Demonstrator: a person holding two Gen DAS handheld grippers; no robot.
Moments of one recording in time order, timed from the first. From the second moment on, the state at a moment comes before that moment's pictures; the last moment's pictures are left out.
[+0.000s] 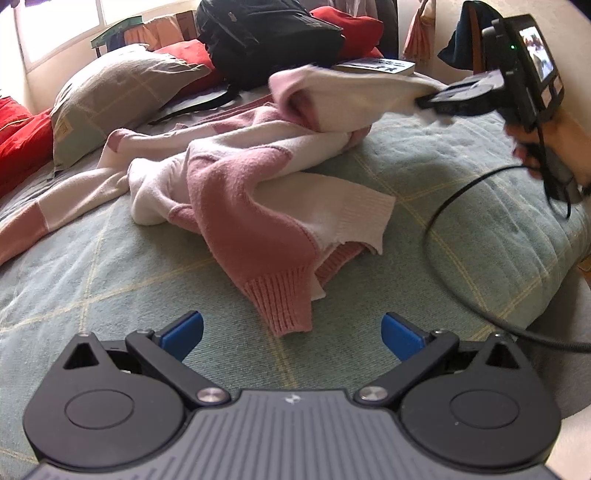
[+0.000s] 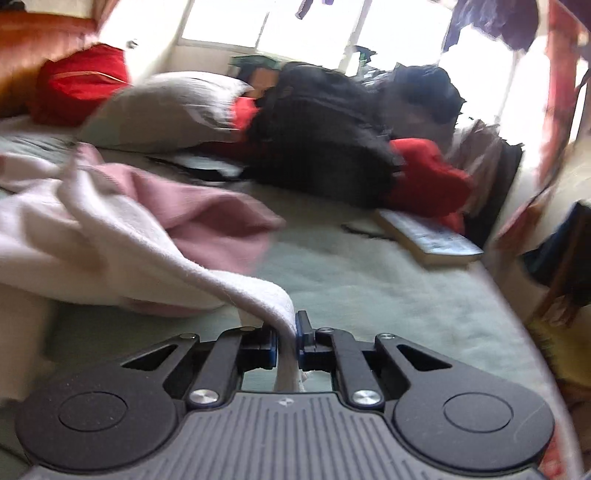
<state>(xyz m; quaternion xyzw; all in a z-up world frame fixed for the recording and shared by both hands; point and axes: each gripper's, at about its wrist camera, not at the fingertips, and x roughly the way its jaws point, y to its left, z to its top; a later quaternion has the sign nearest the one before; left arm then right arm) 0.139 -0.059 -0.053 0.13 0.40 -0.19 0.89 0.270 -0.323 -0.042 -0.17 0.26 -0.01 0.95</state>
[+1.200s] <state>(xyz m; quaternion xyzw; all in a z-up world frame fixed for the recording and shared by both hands) 0.135 -0.089 -0.056 0.16 0.41 -0.20 0.88 0.335 -0.566 -0.027 -0.21 0.31 -0.29 0.88</state>
